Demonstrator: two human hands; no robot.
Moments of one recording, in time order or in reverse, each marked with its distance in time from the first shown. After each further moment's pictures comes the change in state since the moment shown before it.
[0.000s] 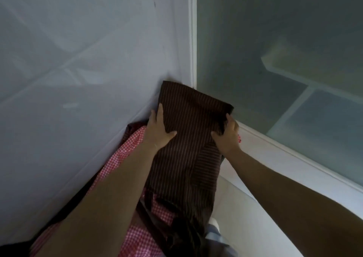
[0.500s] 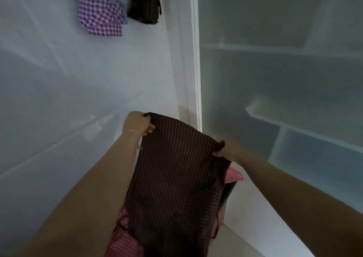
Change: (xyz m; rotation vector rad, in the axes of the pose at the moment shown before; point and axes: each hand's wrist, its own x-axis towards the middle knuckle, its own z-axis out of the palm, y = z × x) left_hand -0.068 0.082 -0.186 -0.396 0.372 -0.155; right_hand -0.026 -0.113 -0.069 -0.350 -0.284 -0.029
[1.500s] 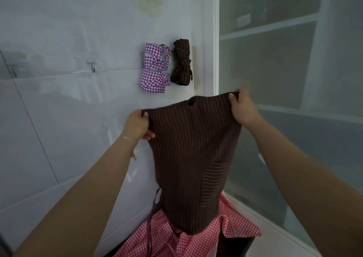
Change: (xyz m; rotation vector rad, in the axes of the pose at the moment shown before) left_hand -0.073 0.077 -0.124 -0.244 0.260 0.195; right_hand -0.099 -0.188 -0.132 0.225 0.624 -0.686
